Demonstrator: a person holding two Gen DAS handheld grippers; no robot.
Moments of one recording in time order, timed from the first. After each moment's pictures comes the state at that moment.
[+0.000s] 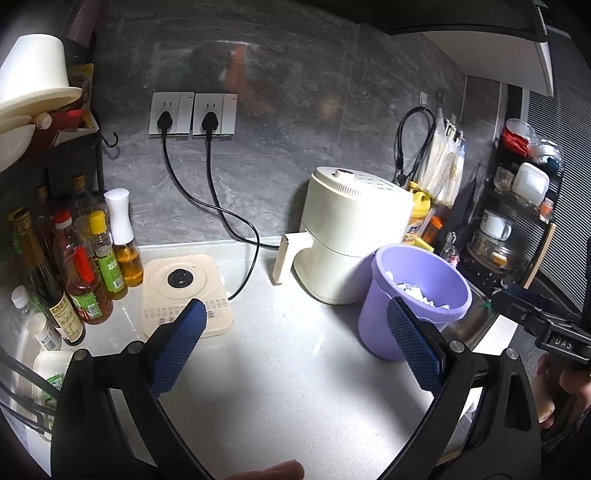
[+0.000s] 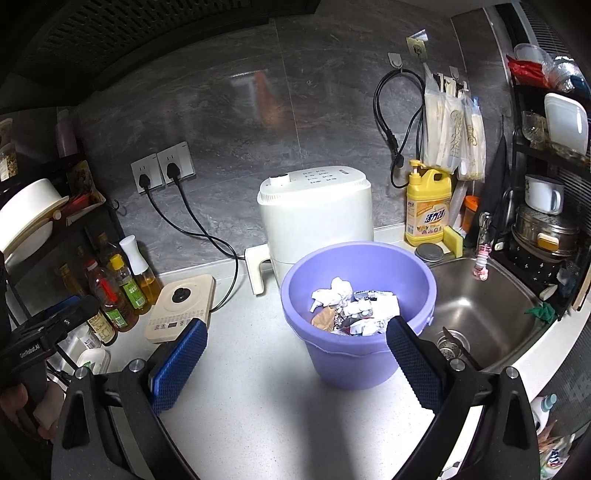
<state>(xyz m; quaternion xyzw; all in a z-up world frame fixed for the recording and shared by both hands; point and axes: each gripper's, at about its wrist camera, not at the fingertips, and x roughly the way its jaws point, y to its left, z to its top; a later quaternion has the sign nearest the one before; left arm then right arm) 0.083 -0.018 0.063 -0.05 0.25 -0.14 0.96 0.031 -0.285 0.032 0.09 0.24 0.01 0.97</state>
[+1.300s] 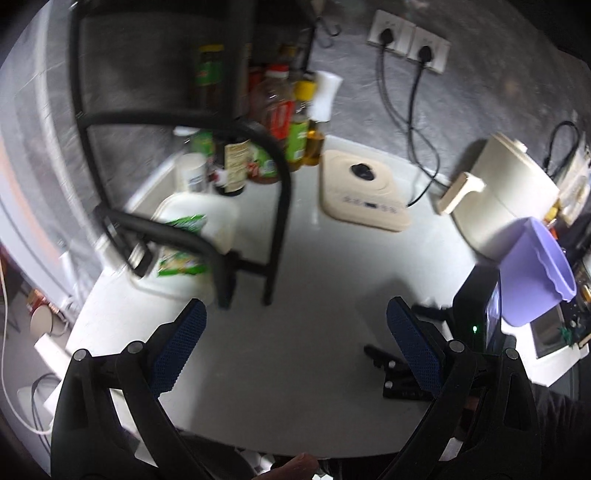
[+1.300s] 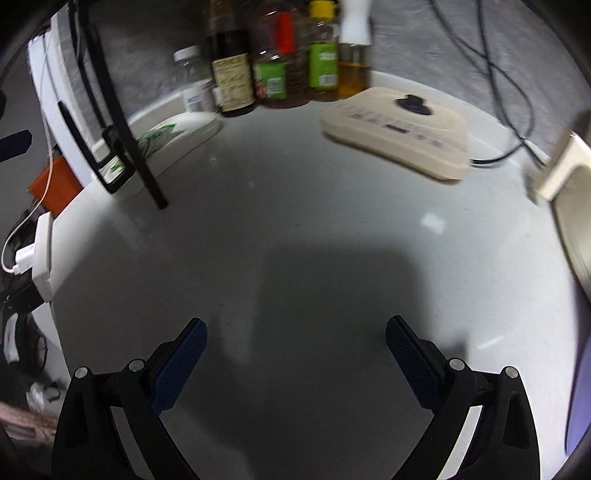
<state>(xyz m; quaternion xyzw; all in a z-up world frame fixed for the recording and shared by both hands) 0.001 0.137 -0.031 -0.15 0.39 0.12 0.90 0.130 -0.021 -0.186 -0.16 0.43 0.35 0.82</state>
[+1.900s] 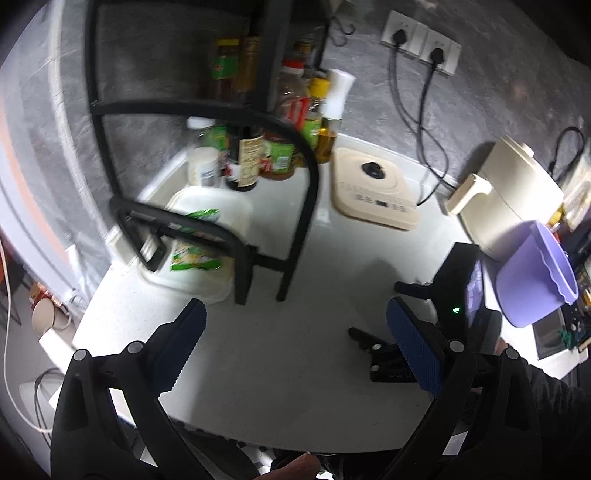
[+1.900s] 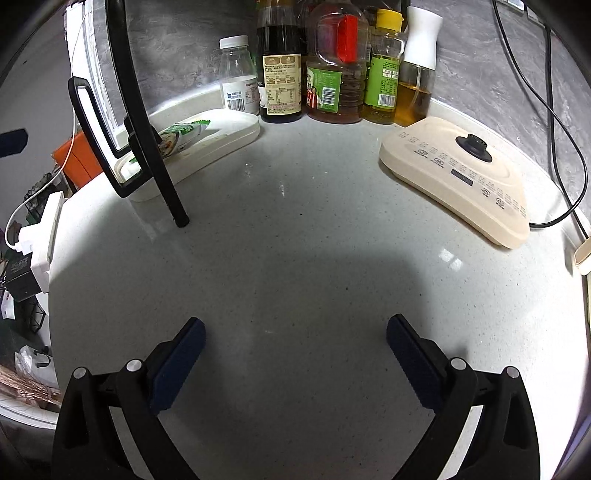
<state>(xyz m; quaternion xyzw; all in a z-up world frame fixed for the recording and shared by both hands) 0.004 0.148 -0.028 -0.15 0.39 0.11 0.90 0.146 0.022 -0.190 -0.20 0.40 0.40 0.80</state>
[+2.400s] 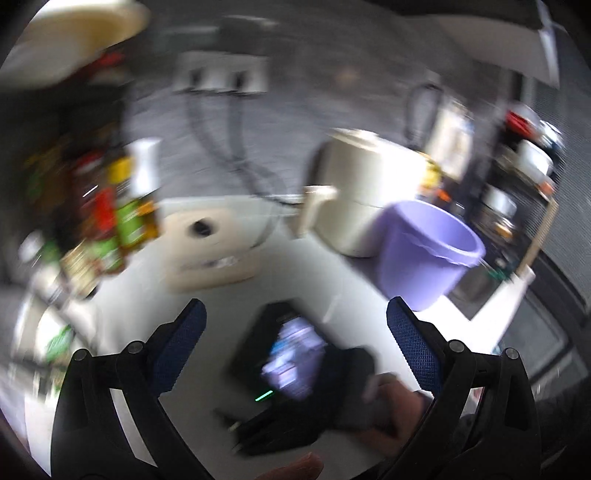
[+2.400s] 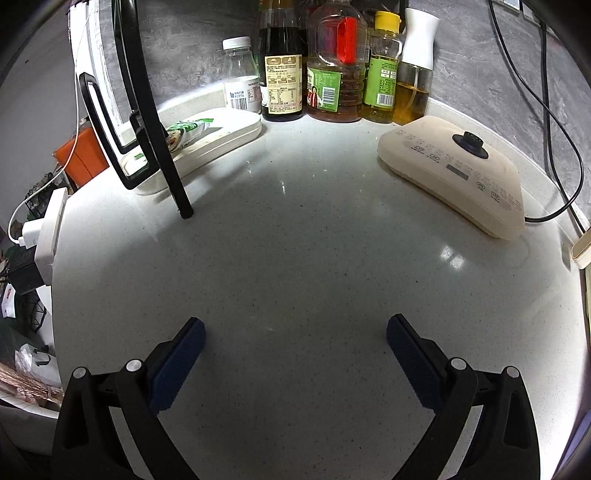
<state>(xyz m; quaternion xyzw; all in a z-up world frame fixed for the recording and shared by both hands) 0.052 0.018 0.014 -0.04 0.29 -0.16 0.94 0.139 0.015 -0.190 -0.20 0.39 0.40 0.80</state>
